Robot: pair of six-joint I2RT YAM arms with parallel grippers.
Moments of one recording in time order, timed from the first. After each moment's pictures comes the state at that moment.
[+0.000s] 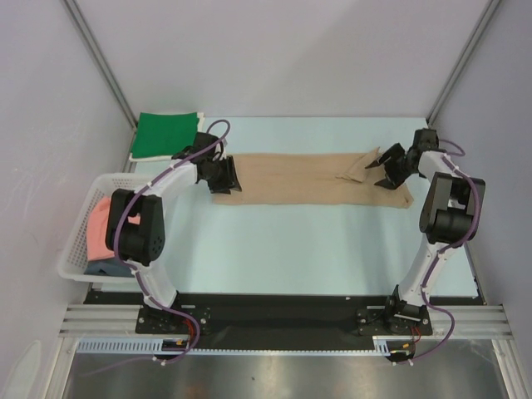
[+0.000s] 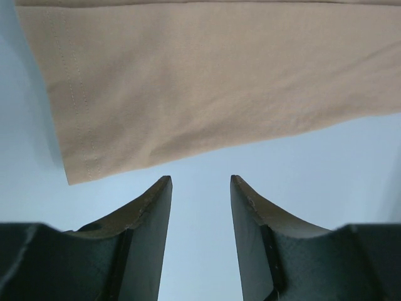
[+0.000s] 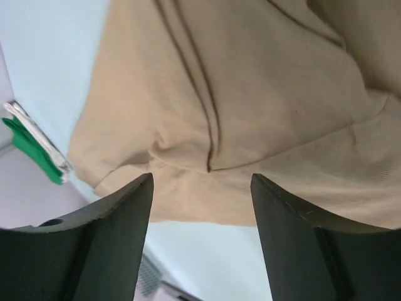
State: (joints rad) left arm -0.25 1.81 1.31 -0.53 0.25 -0.39; right arm -0.22 2.00 1.50 -0.52 -0.43 0.71
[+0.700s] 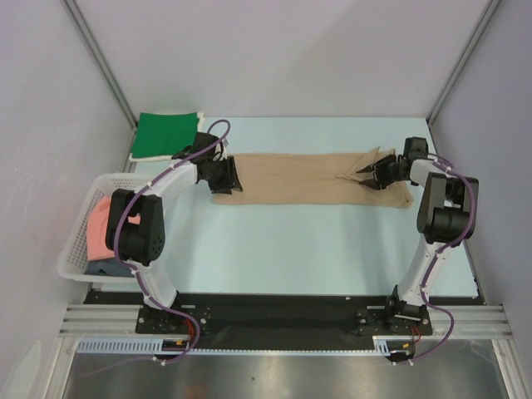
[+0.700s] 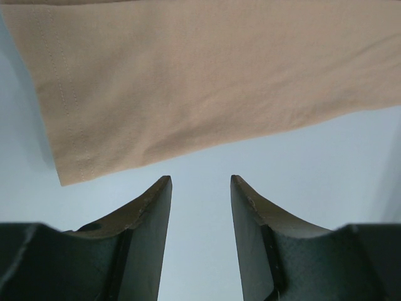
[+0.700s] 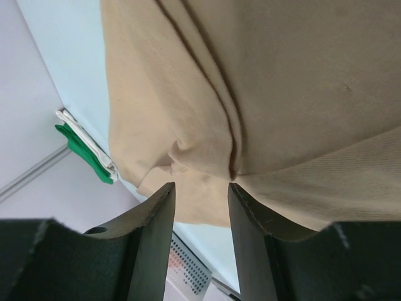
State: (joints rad) left arm -0.25 1.81 1.31 -0.53 0.28 -0.38; right arm -0.18 2.00 1.33 -0.33 -0.56 1.00
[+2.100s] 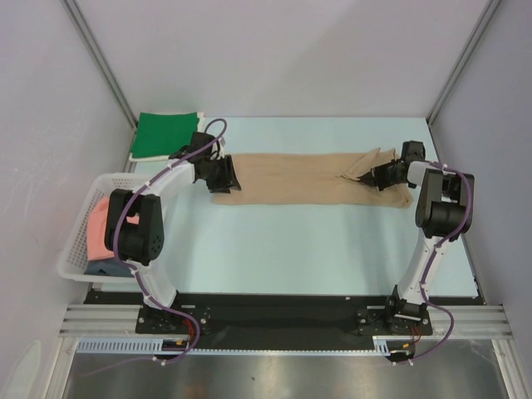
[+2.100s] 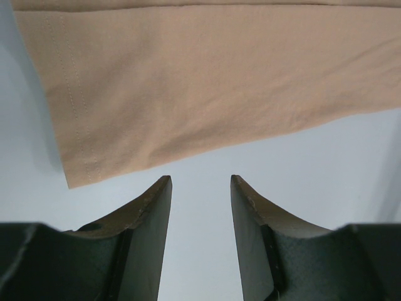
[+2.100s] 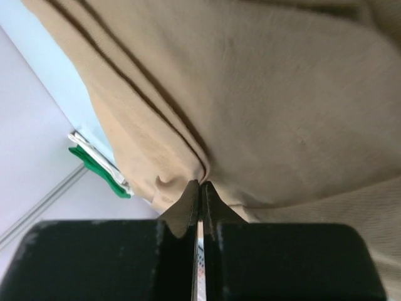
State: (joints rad) left arm -0.23 1.81 1.31 -0.52 0.30 -0.38; right arm -0.18 2.08 1.33 -0.28 -0.54 1.11
